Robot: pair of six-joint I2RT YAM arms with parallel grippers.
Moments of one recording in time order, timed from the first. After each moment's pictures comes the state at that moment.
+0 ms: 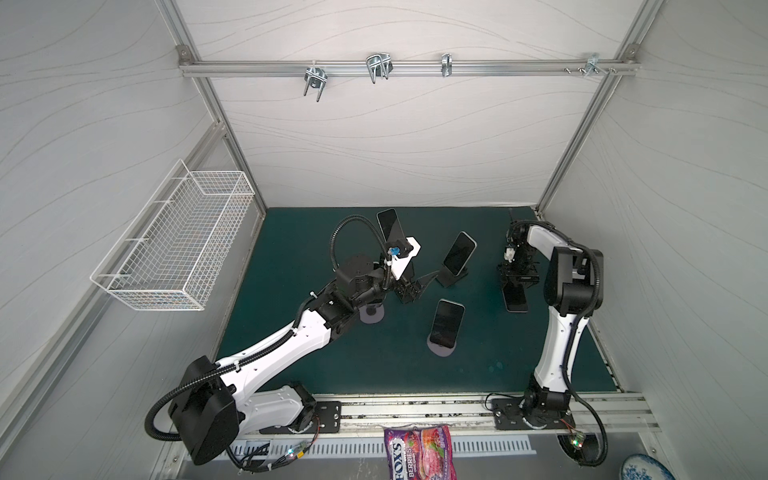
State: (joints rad) left arm -0.73 1.18 0.84 0.28 0.26 0.11; right arm -0.04 2.16 1.66 -1.18 0.04 -0.07
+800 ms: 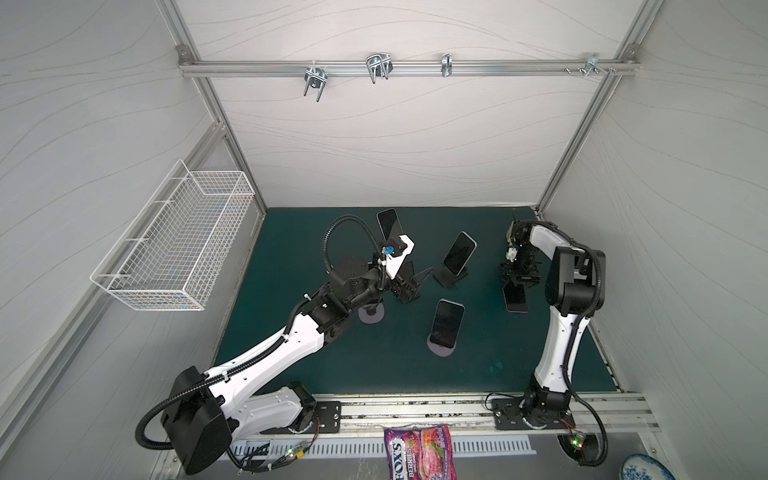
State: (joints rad) left arm -0.73 1.12 0.84 0.23 0.18 0.11; right arm -0.06 2.16 1.66 -1.18 0.01 -0.06
